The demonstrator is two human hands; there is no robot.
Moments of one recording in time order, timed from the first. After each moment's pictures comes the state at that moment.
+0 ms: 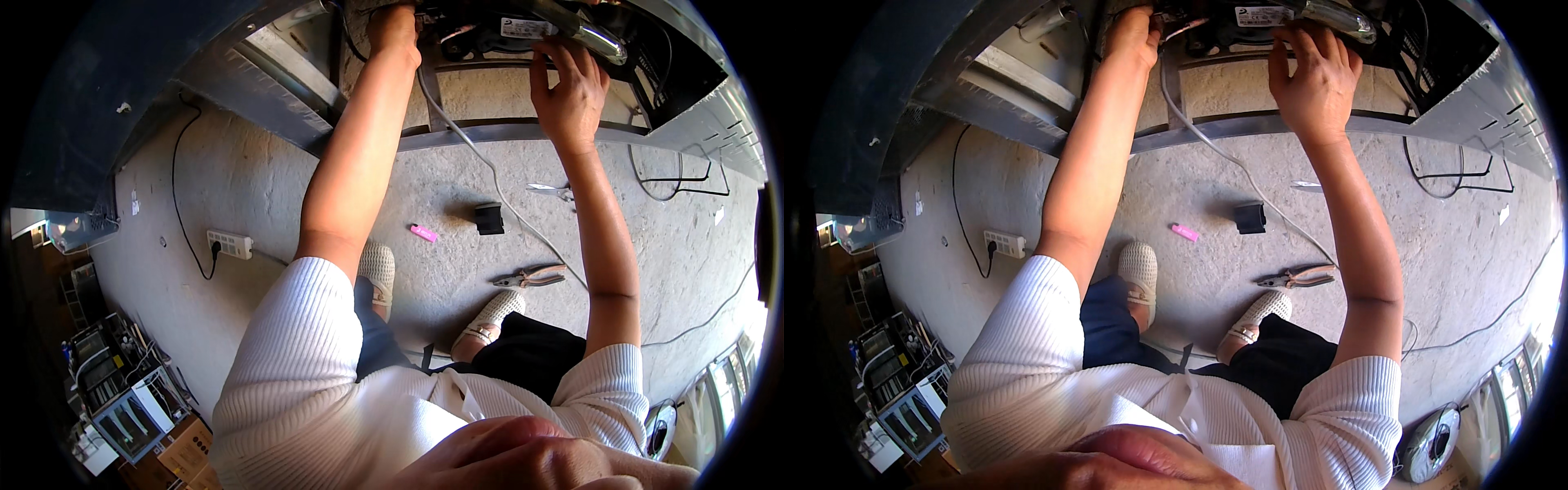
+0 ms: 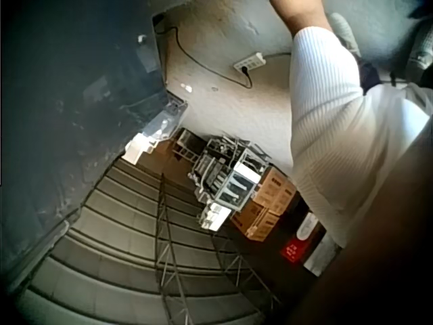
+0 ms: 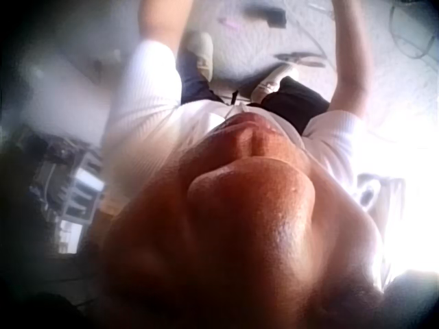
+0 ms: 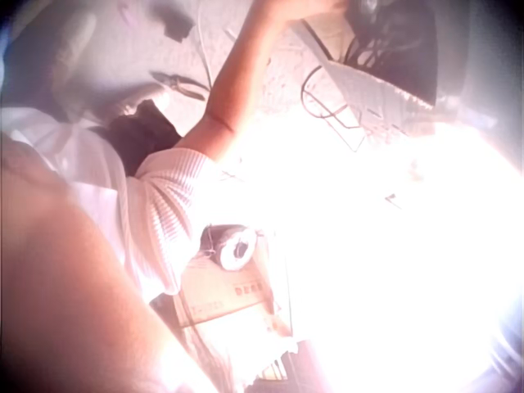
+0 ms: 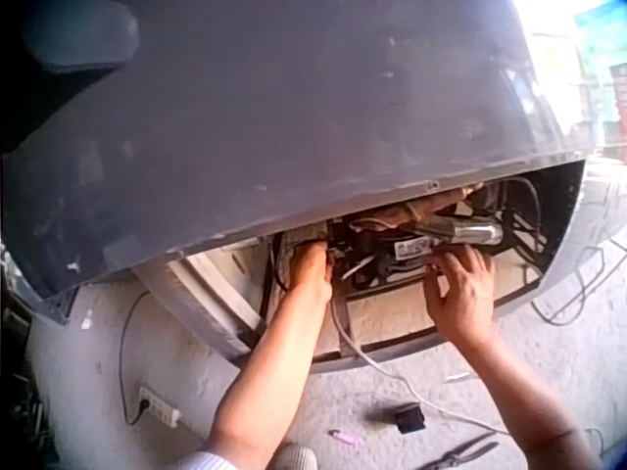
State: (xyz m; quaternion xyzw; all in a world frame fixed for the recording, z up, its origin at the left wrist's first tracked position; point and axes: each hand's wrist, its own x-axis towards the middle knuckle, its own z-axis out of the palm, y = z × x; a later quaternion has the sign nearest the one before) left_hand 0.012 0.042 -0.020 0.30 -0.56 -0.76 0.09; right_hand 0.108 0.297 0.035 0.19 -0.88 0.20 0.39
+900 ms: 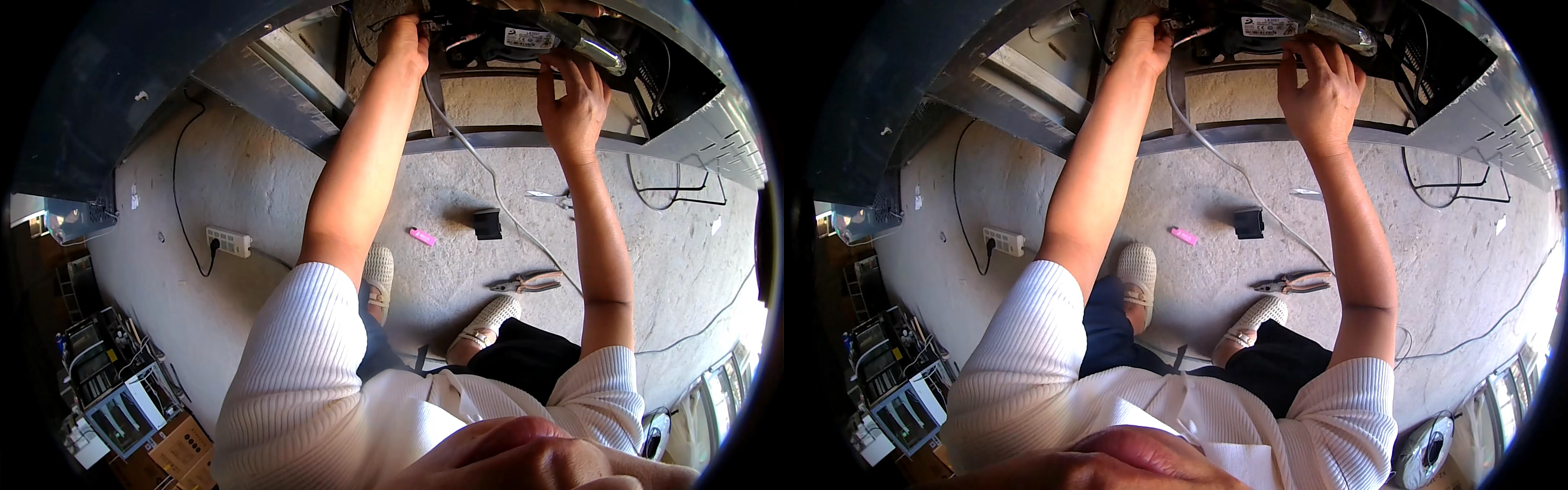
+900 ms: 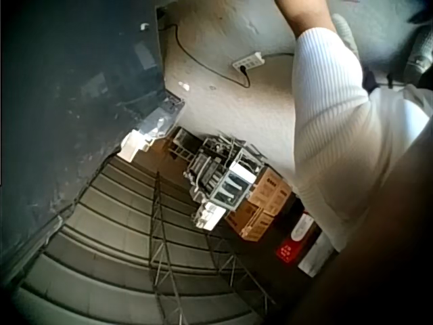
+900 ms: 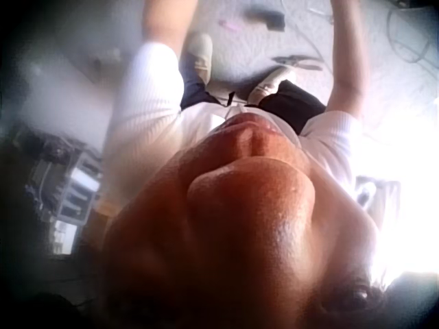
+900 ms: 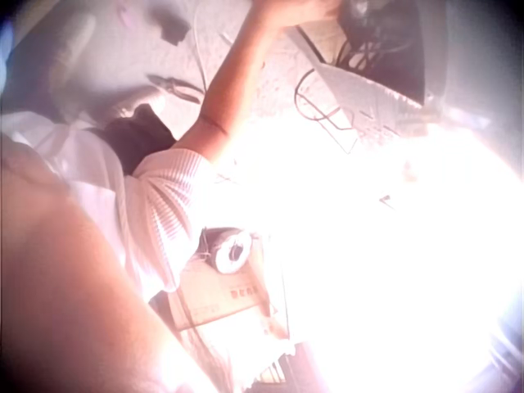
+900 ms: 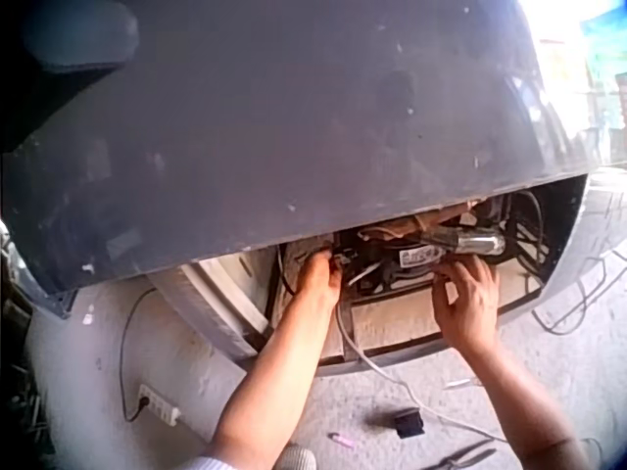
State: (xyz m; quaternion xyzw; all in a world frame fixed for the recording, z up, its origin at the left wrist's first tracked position) left_hand -0.013 0.027 -0.076 0.28 -0.35 -0.89 0.08; right_hand 0.109 0.301 0.035 0.17 -0.88 0.21 0.38
